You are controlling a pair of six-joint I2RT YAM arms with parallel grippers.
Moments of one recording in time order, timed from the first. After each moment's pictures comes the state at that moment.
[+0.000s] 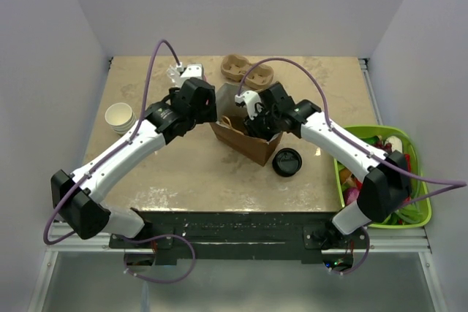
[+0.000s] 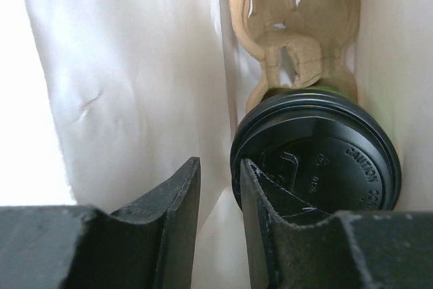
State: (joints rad) left arm -0.68 1.39 1.36 -0.70 -0.51 -0.52; right arm 0.64 1.55 1.32 -0.72 -0.23 -0.14
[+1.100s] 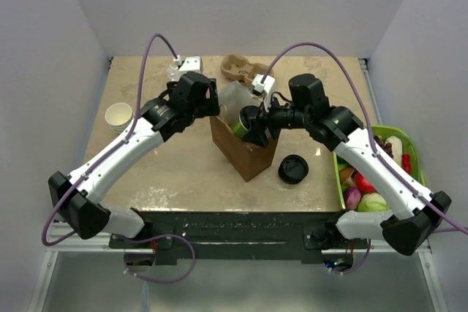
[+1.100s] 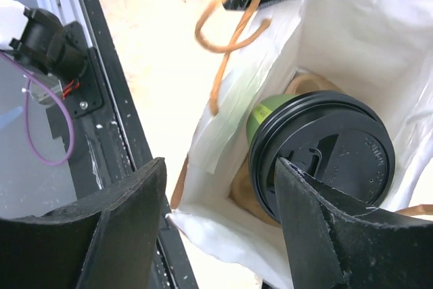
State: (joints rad) left arm -0.68 1.40 1.42 -0.70 -0.50 -0.52; right arm 0.64 1.26 1.36 -0.65 -0.52 -0.11
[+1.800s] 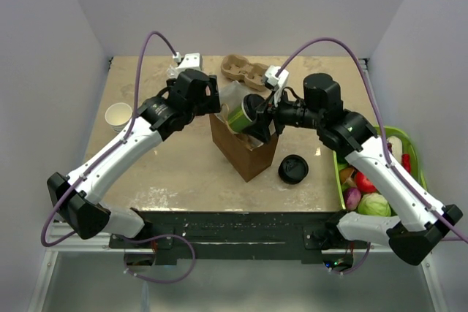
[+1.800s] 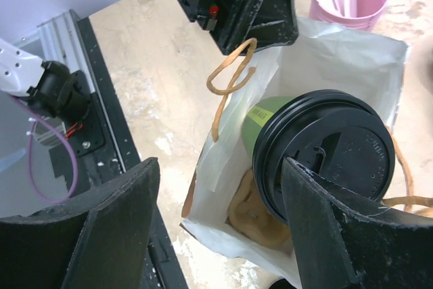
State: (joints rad) left arm -0.68 1.39 1.45 -0.69 -0.48 -0.52; right arm 0.64 1.18 1.37 -0.55 -0.48 -0.03
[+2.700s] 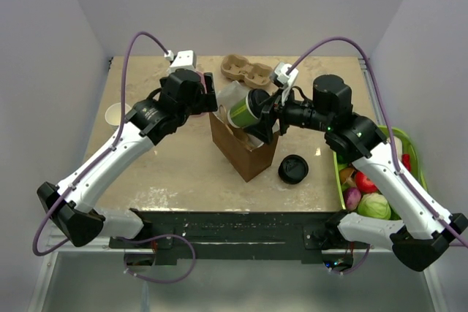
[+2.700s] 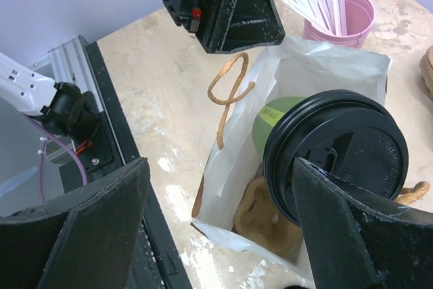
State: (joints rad) left arm -0.68 1.33 1.45 -0.69 -0.47 -0.51; right arm 0.63 1.12 1.37 -0.52 -0.46 0.03
